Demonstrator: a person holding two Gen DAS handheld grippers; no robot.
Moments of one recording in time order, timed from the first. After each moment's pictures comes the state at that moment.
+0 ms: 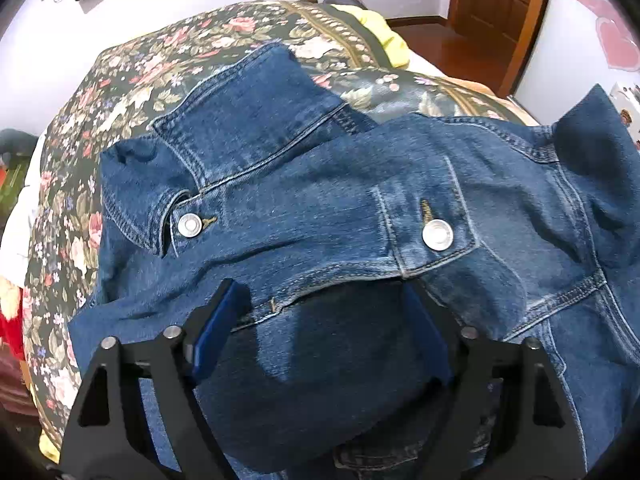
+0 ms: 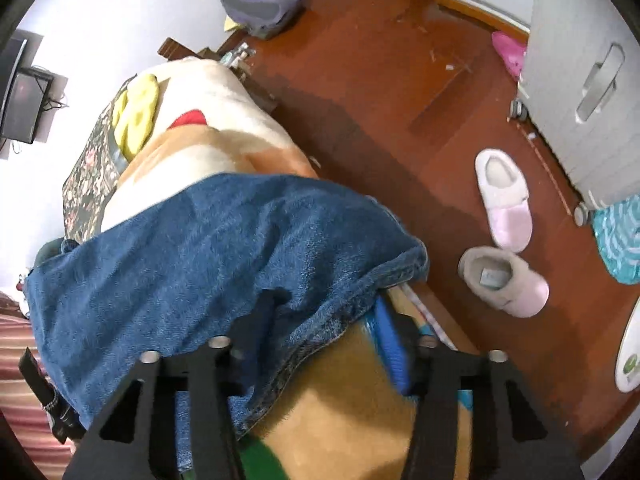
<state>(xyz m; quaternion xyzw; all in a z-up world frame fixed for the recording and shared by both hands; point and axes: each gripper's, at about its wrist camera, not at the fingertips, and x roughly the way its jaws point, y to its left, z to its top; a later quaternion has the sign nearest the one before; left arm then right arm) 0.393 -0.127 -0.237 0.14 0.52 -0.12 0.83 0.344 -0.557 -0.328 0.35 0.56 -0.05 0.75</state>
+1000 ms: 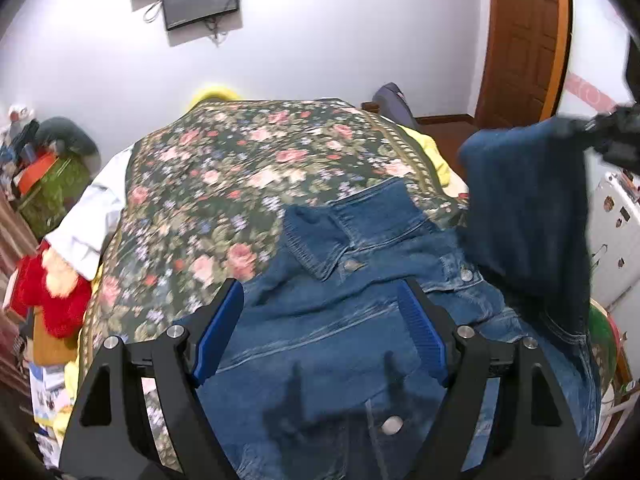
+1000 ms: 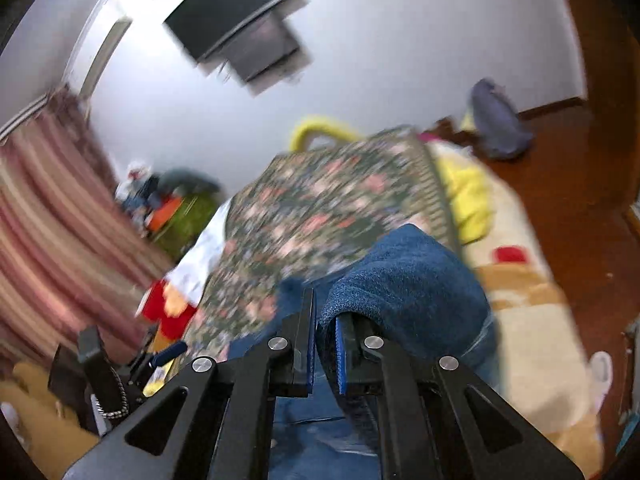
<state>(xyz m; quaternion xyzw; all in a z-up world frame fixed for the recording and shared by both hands) 0.314 0.012 -0.095 0.06 0.39 -0.08 0.92 0.400 -0.261 -0.086 0.20 0.39 0.23 0.87</state>
